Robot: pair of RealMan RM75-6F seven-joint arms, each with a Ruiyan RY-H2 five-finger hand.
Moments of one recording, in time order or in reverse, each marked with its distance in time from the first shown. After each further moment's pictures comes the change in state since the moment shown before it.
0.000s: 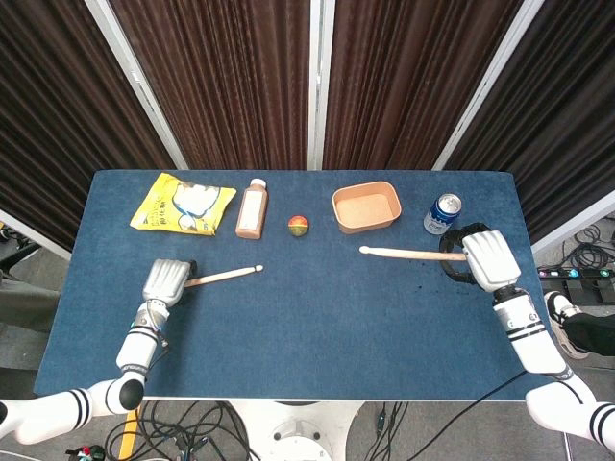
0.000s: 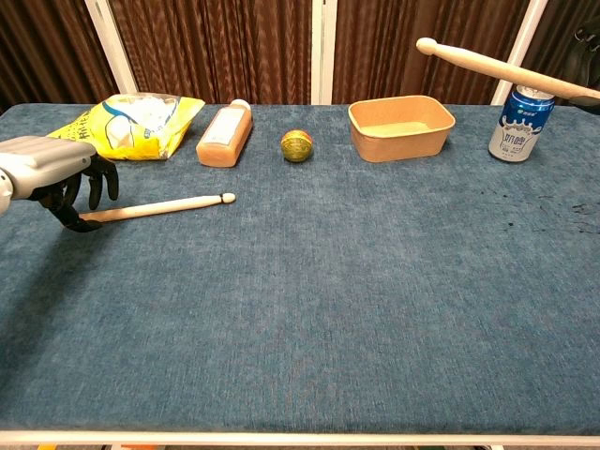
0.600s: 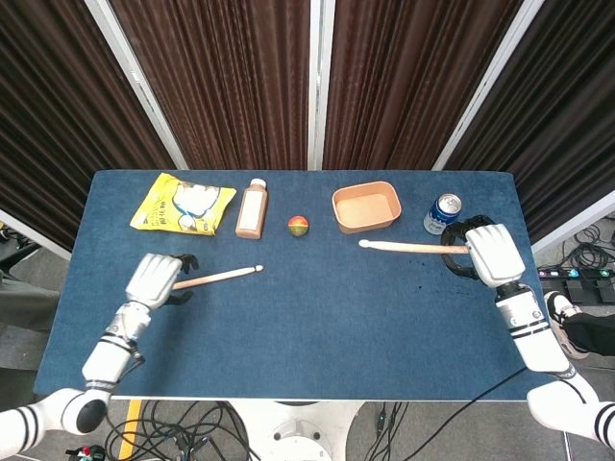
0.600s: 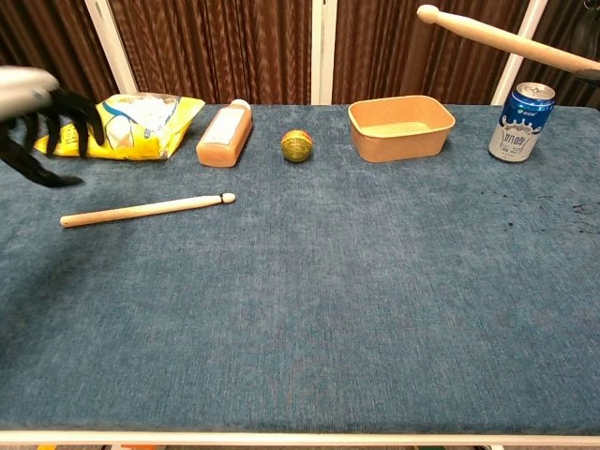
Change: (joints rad) left arm 0.094 0.211 -0.022 -0.244 0.300 0.033 -0.223; right arm 0.001 0.040 0.021 -0.060 0.012 0.023 -0.032
